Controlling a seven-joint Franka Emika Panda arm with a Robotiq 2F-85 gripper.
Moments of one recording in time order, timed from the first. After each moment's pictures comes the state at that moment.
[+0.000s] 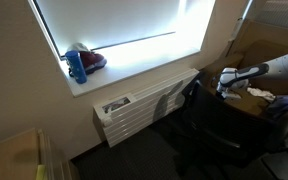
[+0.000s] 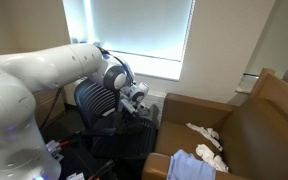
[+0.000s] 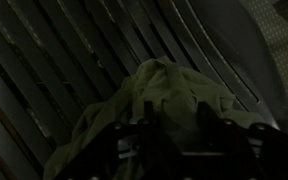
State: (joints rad) arm 0.12 1.47 0.17 -1.03 0.18 2.16 0.04
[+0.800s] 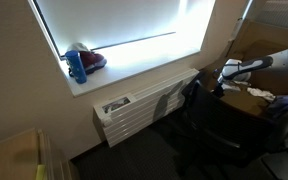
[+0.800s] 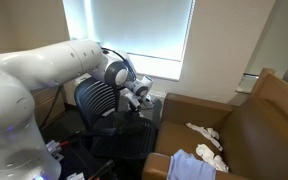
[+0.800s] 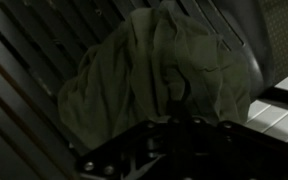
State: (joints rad) arm 0.10 1.41 0.16 -1.03 0.18 2.26 0.07
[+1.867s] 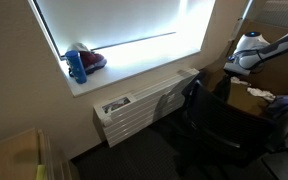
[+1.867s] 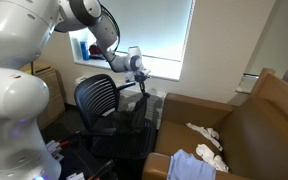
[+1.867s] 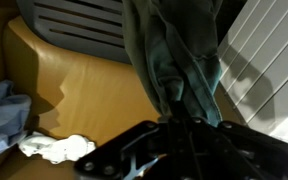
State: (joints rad) arm 0.51 0.81 -0.33 -1.69 -0.03 2.59 1.11
